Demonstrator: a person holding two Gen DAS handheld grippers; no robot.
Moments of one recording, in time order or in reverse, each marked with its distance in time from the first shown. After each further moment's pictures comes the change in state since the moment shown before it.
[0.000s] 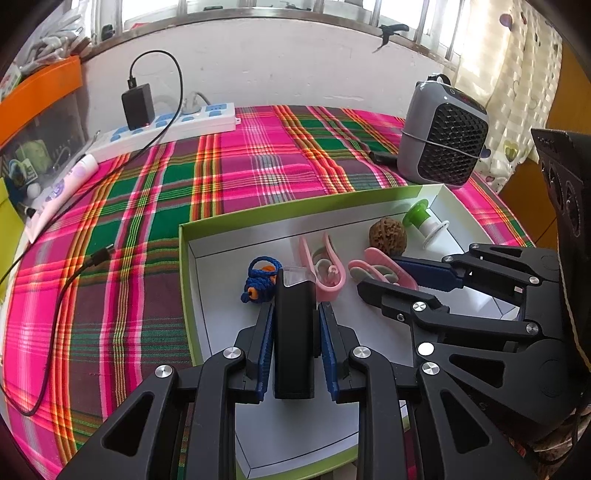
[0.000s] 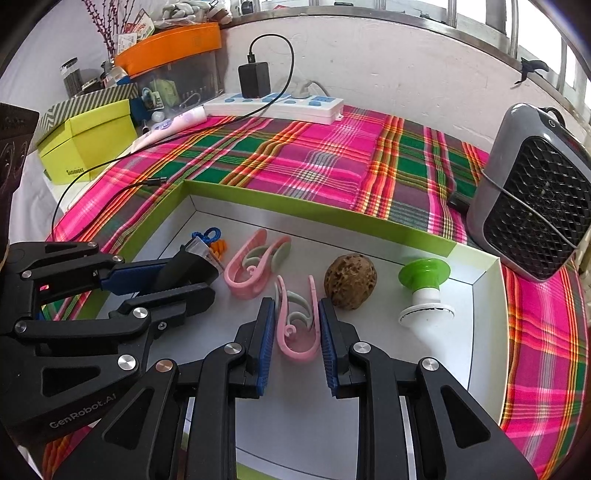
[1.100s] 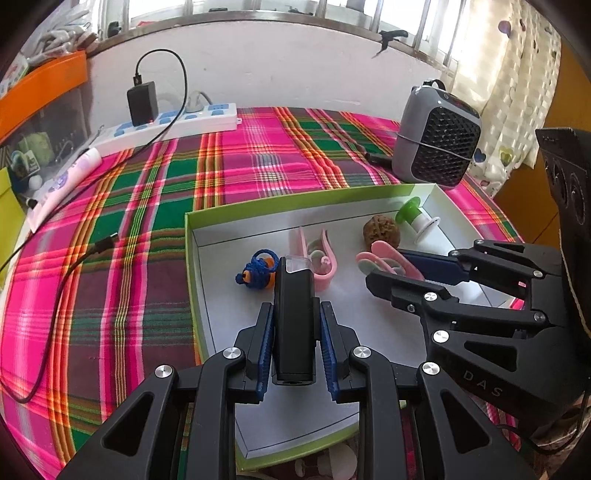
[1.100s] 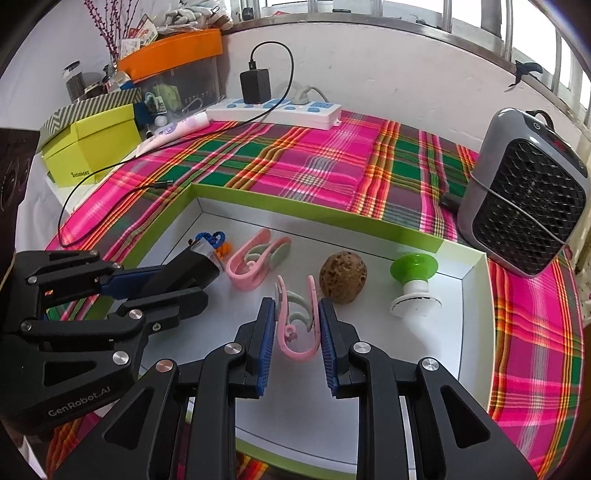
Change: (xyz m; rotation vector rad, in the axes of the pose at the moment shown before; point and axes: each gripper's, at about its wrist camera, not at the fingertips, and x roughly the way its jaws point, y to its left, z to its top) left arm -0.008 0.003 -0.009 -0.009 -0.010 -0.018; right arm -0.013 -0.001 -0.004 -0.001 -0.011 -0.003
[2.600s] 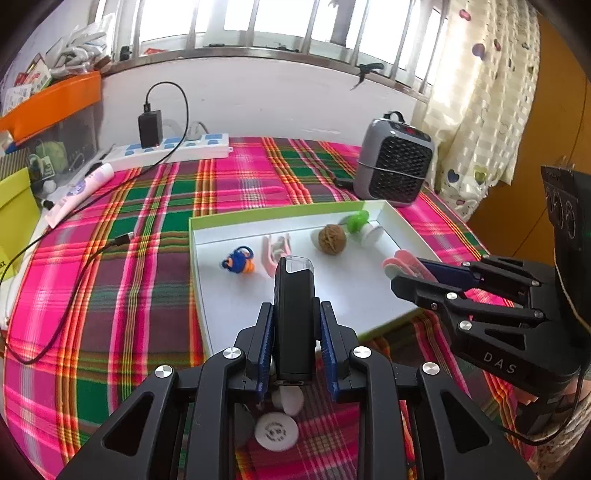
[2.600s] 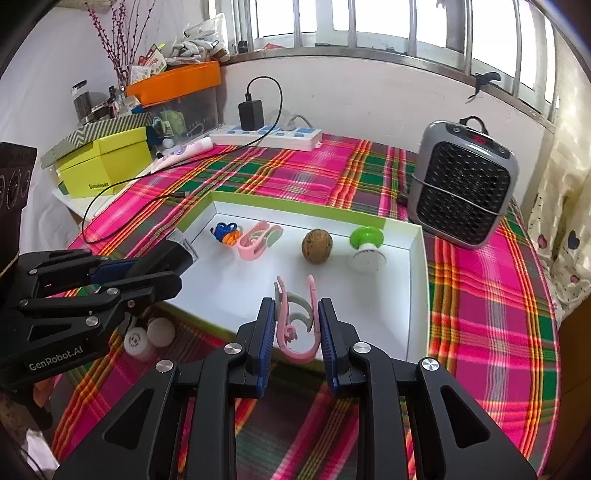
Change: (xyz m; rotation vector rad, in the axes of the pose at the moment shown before) left arm -0.059 -0.015 -0.026 -0.024 -0.110 -0.049; right arm -0.066 0.002 -0.034 0.035 -0.091 -0.035
